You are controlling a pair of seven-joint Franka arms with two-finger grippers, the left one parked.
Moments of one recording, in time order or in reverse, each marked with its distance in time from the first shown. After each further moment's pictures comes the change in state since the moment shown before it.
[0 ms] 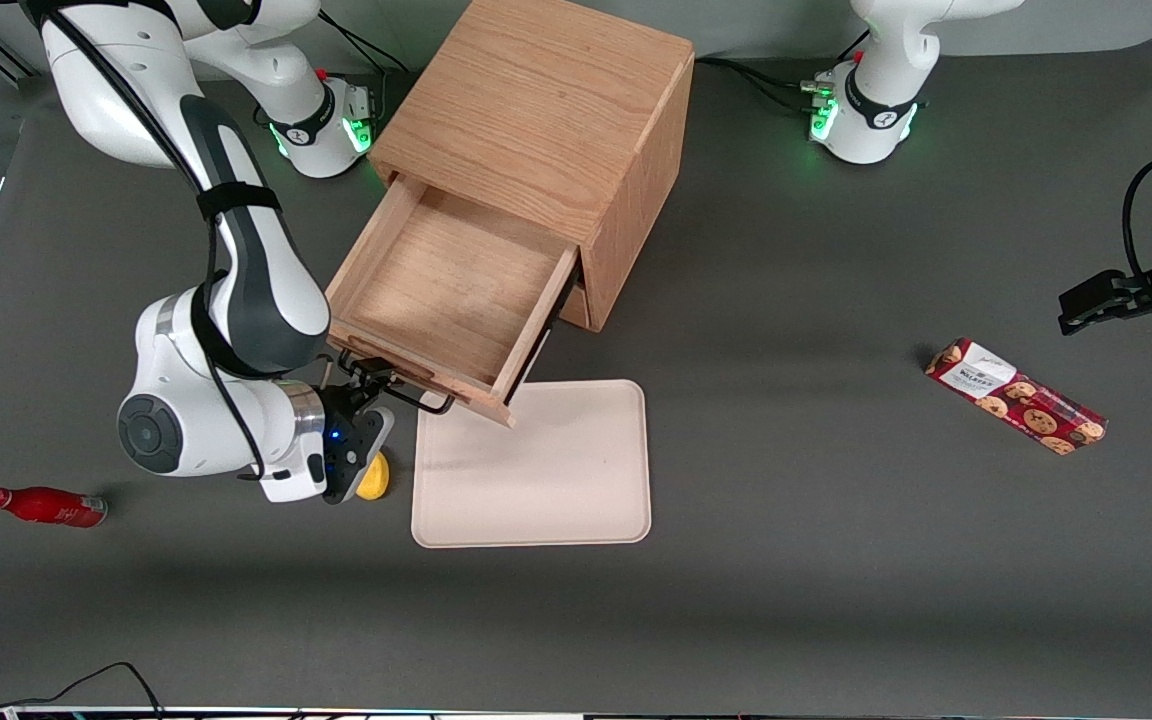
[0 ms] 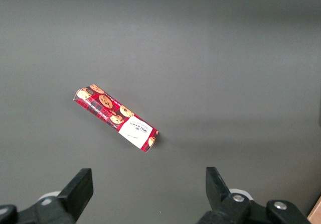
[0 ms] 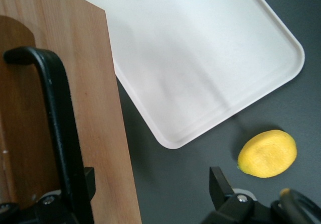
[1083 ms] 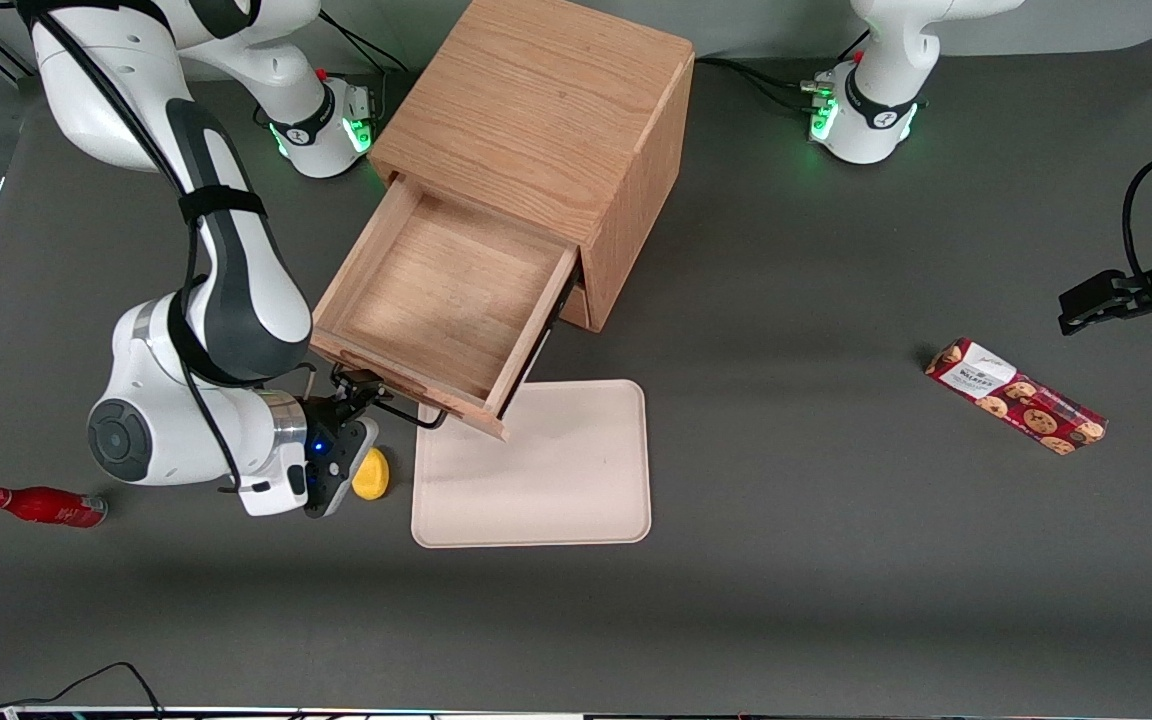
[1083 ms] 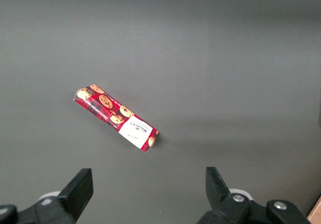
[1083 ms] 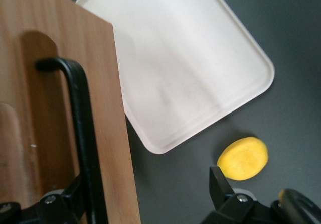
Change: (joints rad) arm -0.018 0.016 0.001 0.083 -0.001 -0.001 -0.026
